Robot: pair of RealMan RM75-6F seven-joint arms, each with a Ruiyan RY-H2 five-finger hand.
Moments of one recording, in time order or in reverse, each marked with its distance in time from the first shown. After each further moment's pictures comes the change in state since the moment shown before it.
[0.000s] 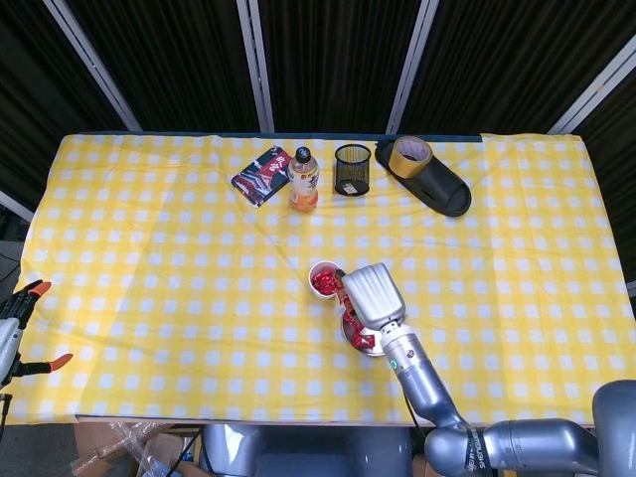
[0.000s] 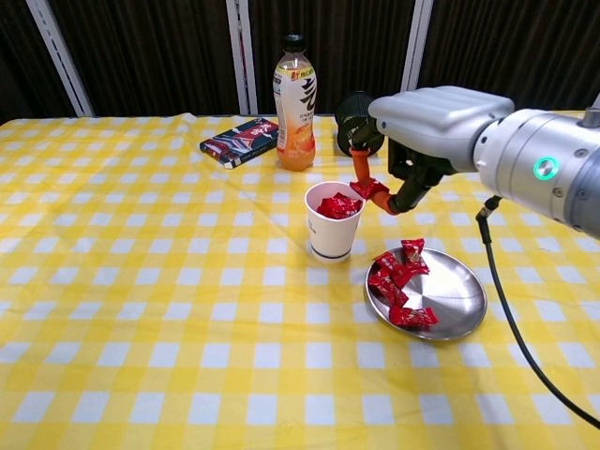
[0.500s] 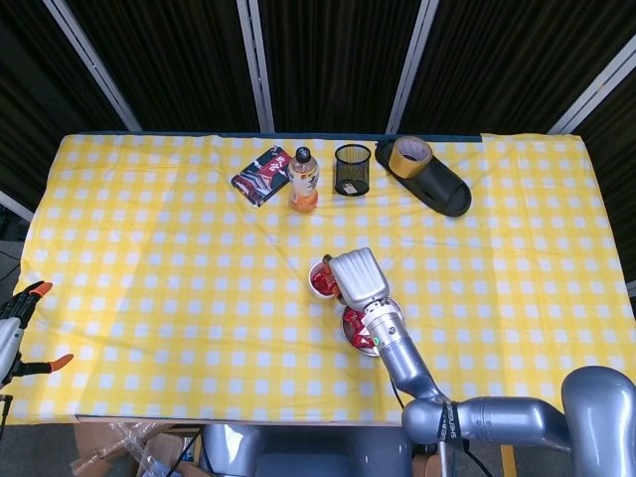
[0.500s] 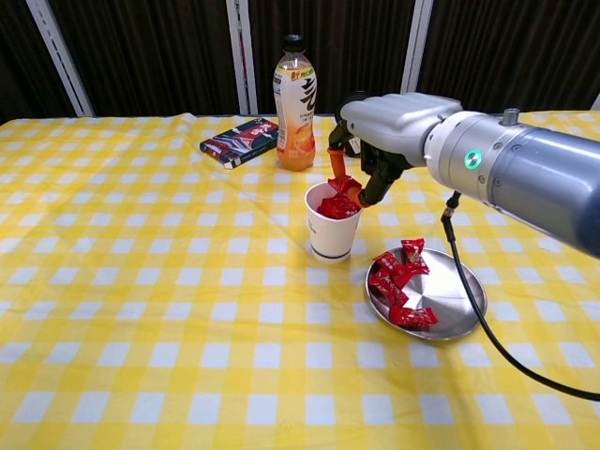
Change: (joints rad) left arm -0.008 0.012 0.001 -0.008 -0.010 -0.023 -0.011; right arm 0.094 -0.069 0.040 0.172 0.082 -0.078 0.041
